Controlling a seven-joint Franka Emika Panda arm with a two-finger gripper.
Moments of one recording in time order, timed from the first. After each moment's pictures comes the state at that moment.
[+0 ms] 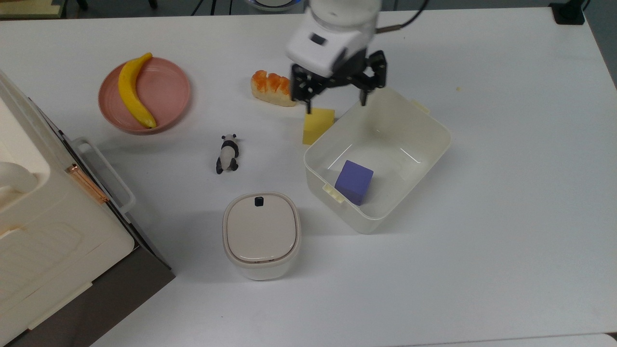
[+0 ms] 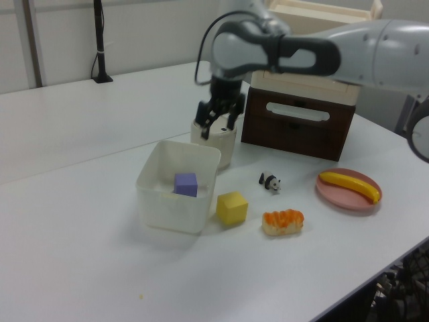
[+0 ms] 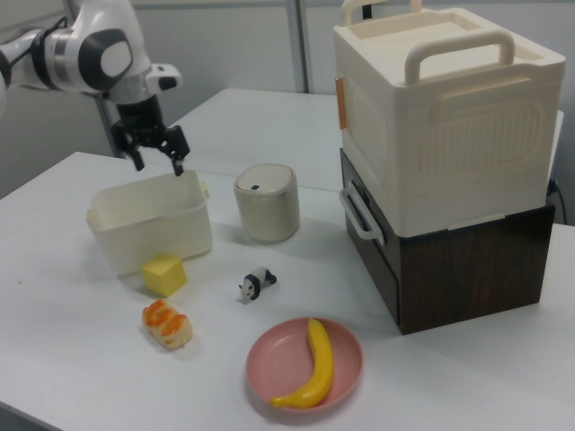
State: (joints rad) arm 0.35 0.28 -0.18 -1.48 0.06 1.83 0.02
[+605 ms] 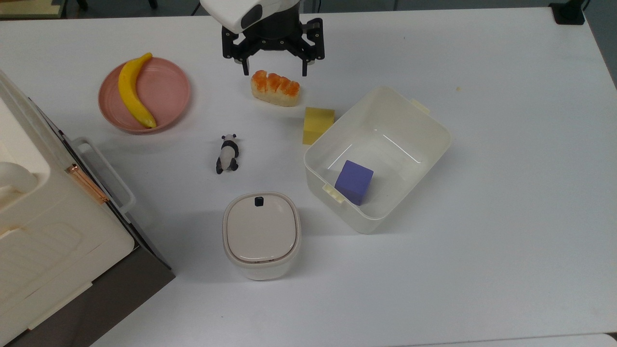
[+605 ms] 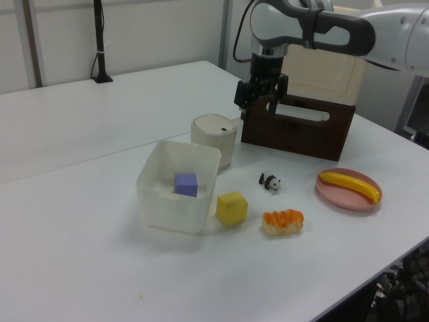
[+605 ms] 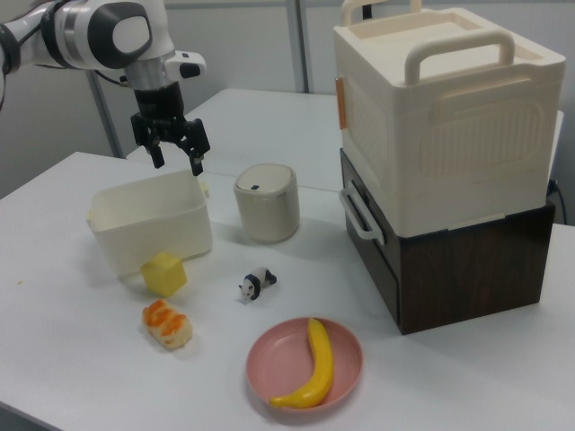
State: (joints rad) arm 0.25 0.19 -0.19 -1.48 0.02 1.67 0.05
